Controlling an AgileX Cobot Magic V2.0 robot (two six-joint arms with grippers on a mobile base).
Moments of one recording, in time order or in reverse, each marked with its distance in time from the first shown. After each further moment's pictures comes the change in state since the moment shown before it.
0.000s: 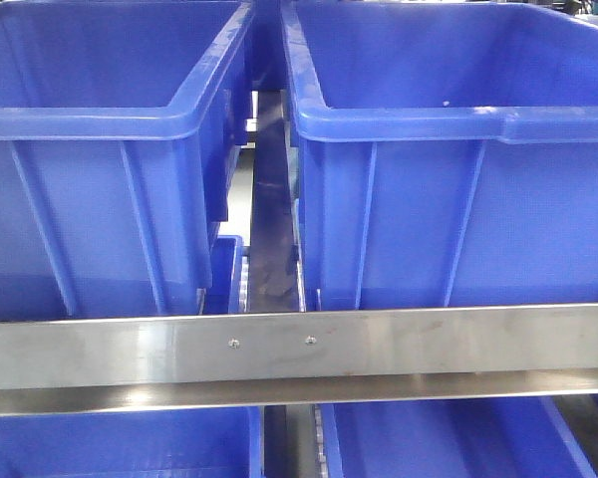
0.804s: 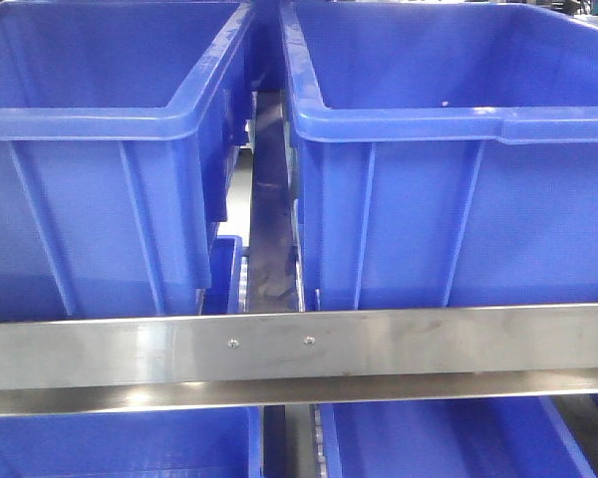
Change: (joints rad) left arm 0.000 0.000 0.000 0.000 -0.002 0.000; right arm -0.066 -0.564 0.372 0.049 0.042 0.000
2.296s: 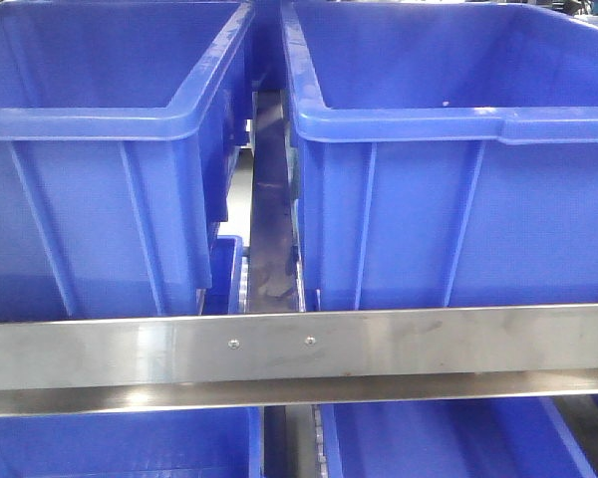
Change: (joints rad) left arm 0.000 -0.058 0.040 -0.027 -0.004 0.000; right arm -0.002 -0.039 0.102 0.041 0.019 0.004
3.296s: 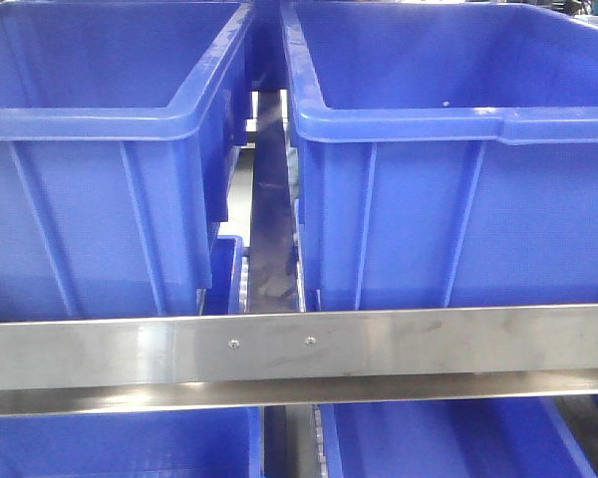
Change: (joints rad) left arm 0.028 -0.570 0.386 -0.050 -0.129 0.000; right arm 0.000 0.000 0.000 0.000 0.000 0.000
